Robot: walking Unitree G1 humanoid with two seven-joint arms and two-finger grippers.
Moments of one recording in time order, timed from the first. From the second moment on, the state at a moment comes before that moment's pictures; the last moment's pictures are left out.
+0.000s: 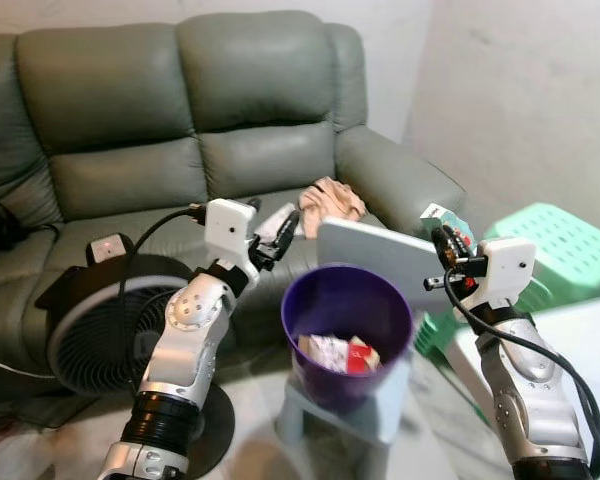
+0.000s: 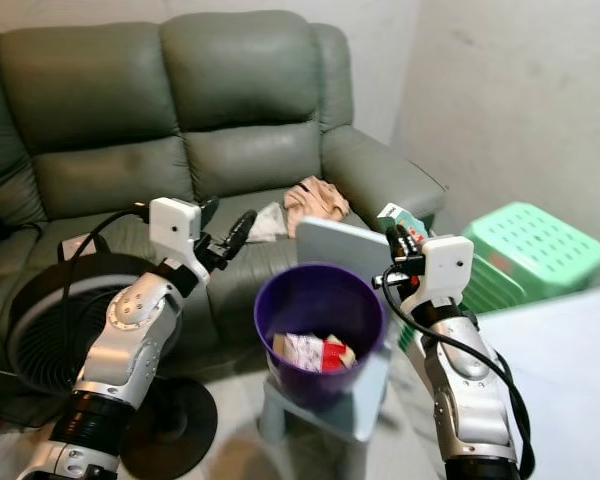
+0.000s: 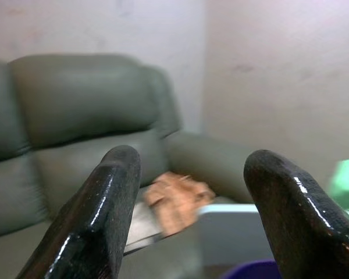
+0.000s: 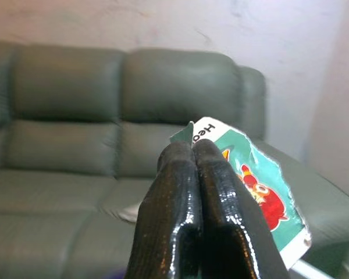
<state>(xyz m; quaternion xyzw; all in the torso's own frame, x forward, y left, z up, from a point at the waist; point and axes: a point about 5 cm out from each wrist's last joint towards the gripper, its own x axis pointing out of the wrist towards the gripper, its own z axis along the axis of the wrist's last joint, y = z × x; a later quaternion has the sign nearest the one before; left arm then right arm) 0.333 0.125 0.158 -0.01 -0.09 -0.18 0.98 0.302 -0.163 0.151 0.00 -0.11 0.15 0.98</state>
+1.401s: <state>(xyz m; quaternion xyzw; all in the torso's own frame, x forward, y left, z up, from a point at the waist) 0.271 0.058 0.152 -0.07 -0.11 -0.29 0.95 0.363 -0.147 0.105 -0.11 0.07 0.27 0.95</state>
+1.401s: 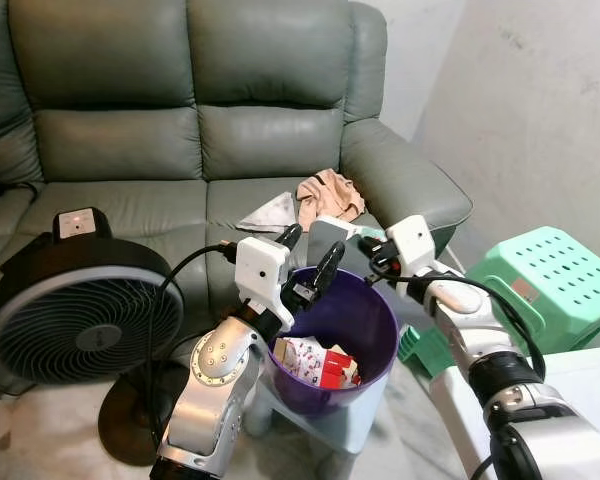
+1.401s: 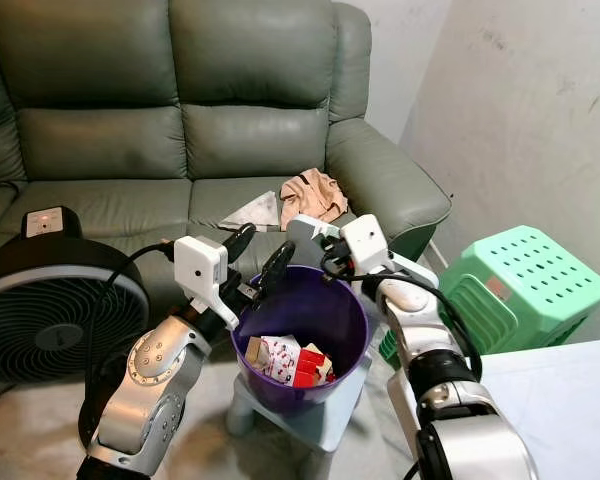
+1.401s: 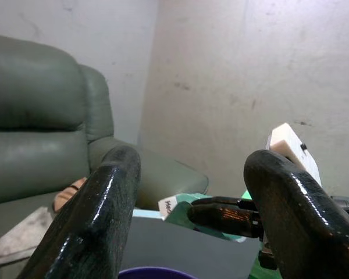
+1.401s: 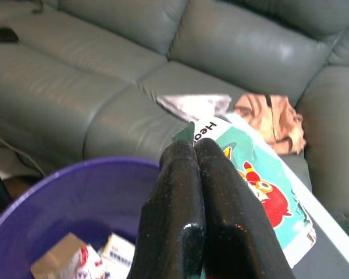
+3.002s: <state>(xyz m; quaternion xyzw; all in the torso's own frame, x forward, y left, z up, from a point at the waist) 0.236 0.068 0.144 -0.08 -0.06 -0.21 0.97 0.349 -0.122 0.098 -0.06 0.09 0.46 0.88</state>
